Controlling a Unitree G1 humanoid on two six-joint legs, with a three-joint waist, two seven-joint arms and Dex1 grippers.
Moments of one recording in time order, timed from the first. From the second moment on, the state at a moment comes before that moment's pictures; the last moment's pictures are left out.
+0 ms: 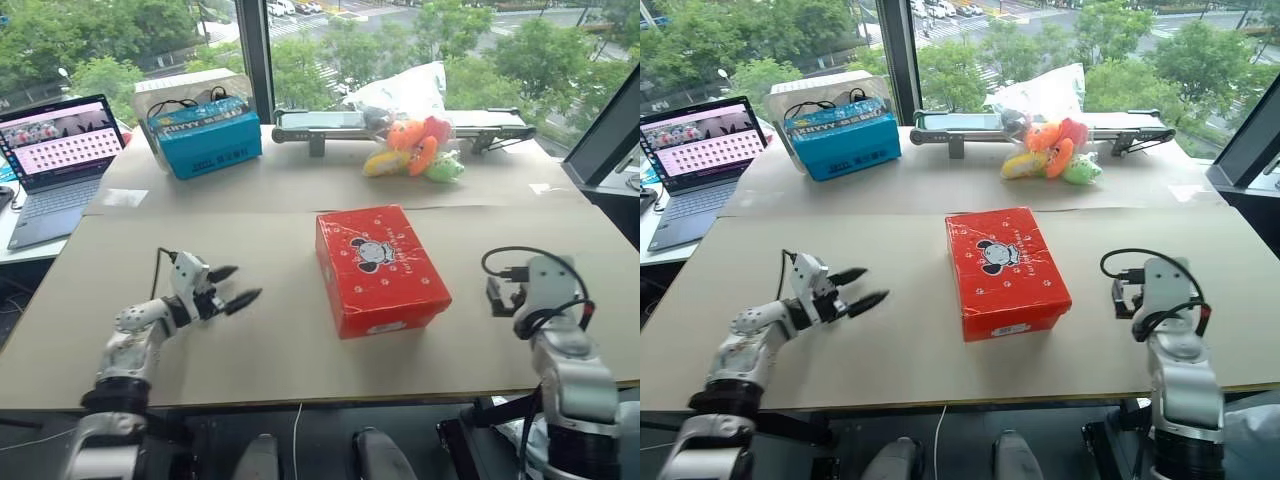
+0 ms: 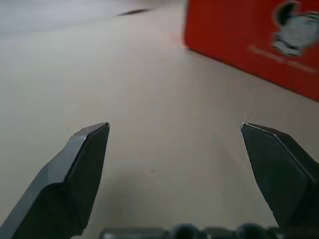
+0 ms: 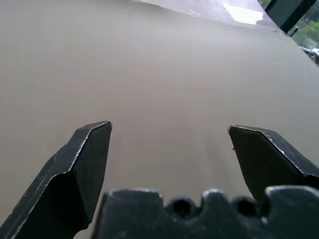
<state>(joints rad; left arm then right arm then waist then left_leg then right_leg) -0.31 0.64 0.07 0.27 -0.40 0.18 -1.18 -0.19 -0.48 -0.33 -0.26 0.06 0.72 0.13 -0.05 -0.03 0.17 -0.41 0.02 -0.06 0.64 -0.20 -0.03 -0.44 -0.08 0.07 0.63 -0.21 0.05</state>
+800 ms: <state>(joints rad) -0.13 0.80 0.16 -0.09 -0.52 0.15 -1.34 -0.18 -0.96 -0.16 -0.24 0.29 0.73 0.84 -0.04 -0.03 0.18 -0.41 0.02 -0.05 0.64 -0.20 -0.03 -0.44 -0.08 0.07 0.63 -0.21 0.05</state>
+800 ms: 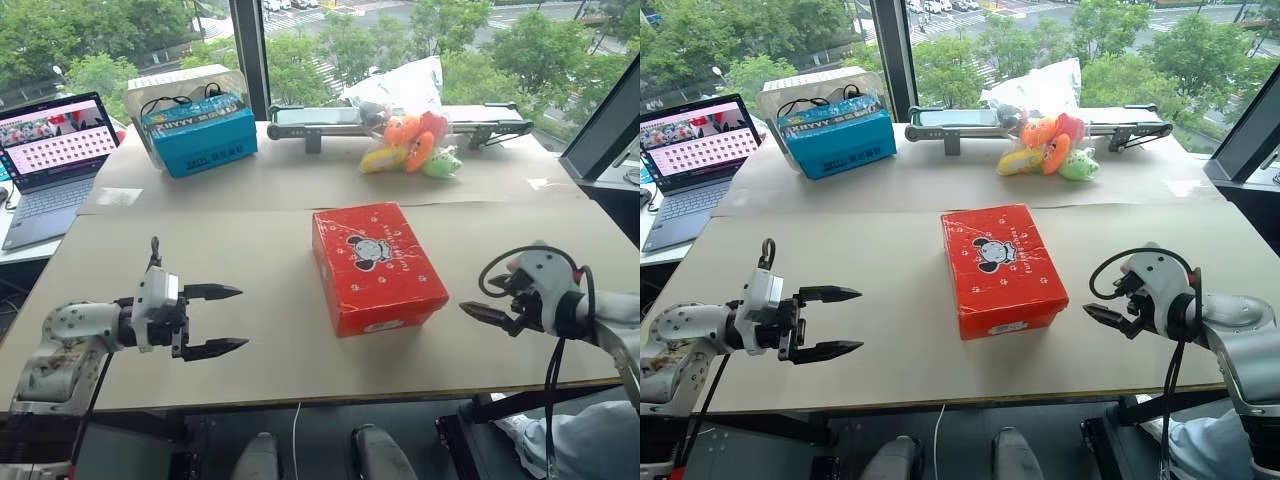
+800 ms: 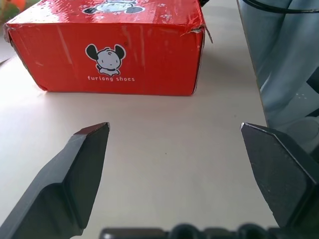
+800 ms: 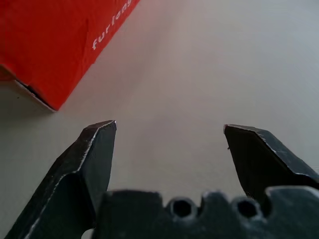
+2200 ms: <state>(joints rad) -0.13 0.83 0.17 -0.16 -0.52 0.27 -1.24 -0.65 -0.76 -0.08 -0.16 0.61 0.78 1.06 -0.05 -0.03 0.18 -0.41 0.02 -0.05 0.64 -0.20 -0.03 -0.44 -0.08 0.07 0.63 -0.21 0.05</state>
